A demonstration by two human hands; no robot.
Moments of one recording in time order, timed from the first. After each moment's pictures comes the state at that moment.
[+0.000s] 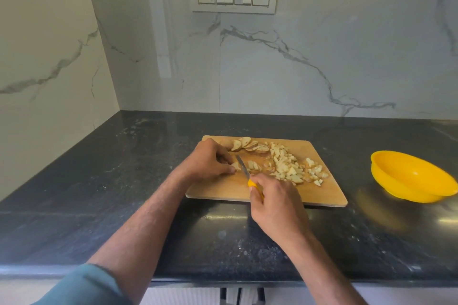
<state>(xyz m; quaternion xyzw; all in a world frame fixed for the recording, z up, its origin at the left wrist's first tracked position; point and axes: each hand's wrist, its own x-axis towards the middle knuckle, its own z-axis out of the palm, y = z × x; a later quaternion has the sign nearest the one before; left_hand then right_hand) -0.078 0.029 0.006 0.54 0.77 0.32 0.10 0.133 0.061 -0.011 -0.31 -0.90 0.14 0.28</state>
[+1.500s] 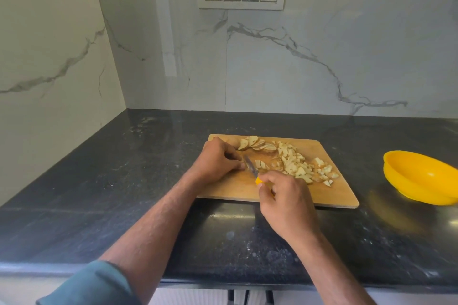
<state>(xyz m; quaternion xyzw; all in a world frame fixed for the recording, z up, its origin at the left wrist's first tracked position) -0.070 0.033 0.001 0.49 0.77 0.40 0.11 0.130 0.064 -0.011 -0.31 -0.87 0.19 0.33</state>
